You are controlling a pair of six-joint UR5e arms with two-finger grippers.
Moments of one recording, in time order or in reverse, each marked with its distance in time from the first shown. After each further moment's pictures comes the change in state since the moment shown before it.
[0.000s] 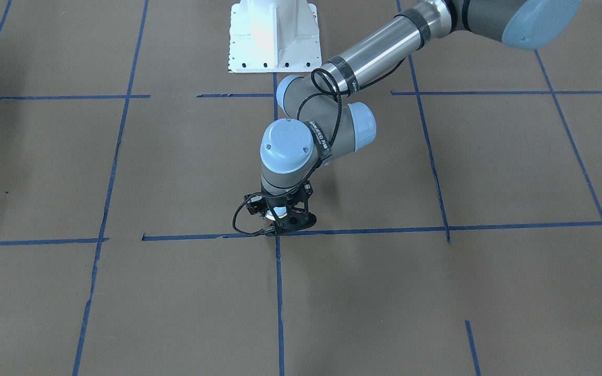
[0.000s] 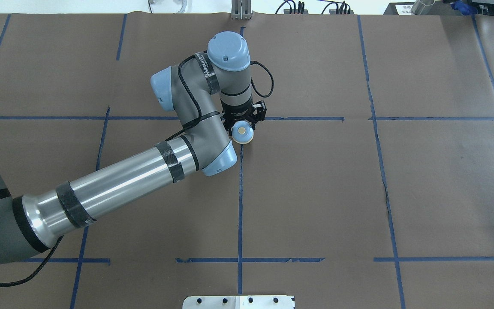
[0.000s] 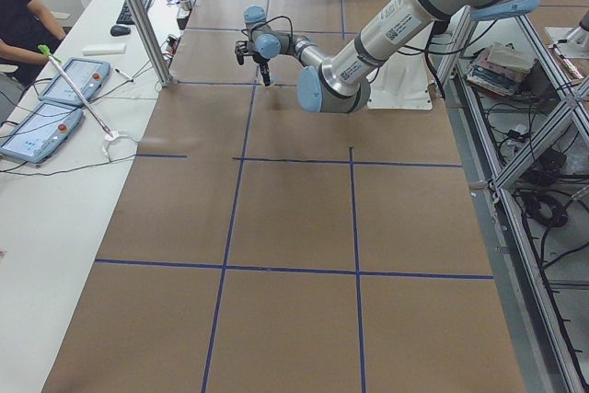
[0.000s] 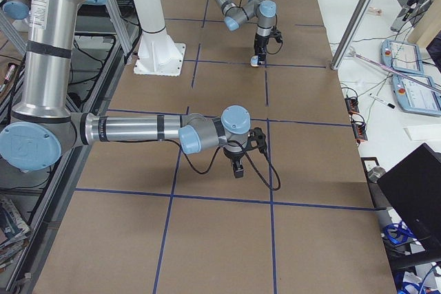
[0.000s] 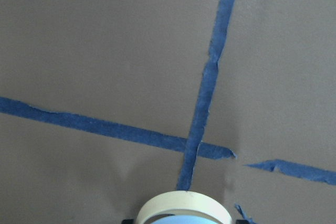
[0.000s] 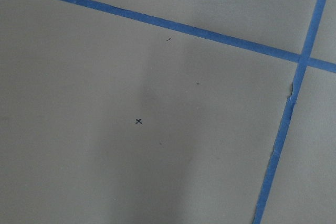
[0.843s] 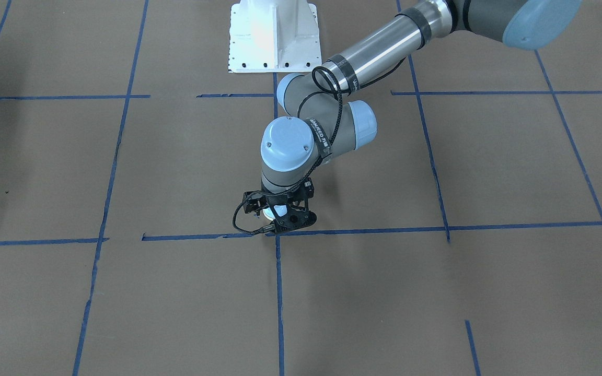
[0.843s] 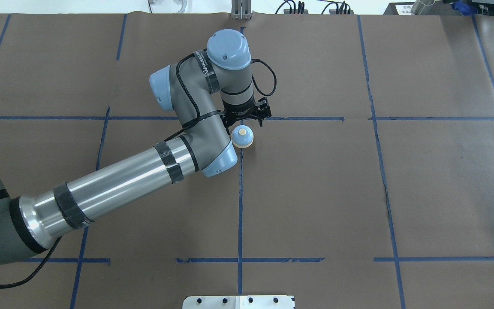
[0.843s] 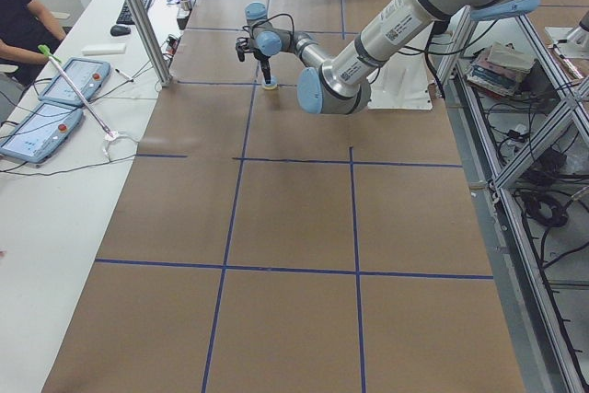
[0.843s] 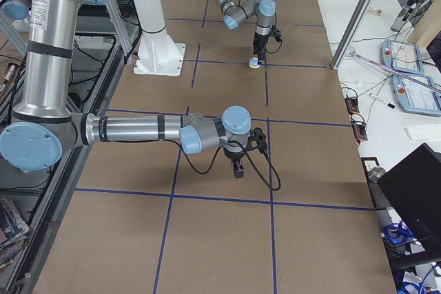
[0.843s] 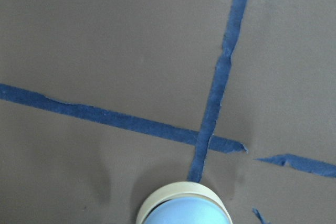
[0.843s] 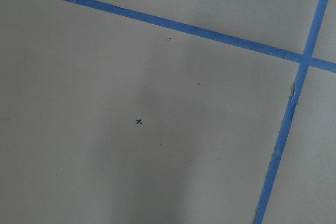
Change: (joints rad) left arm -0.003 0.012 -0.070 0.000 -0.001 0.000; right arm -0.006 0.011 -0.005 0.000 -0.001 0.006
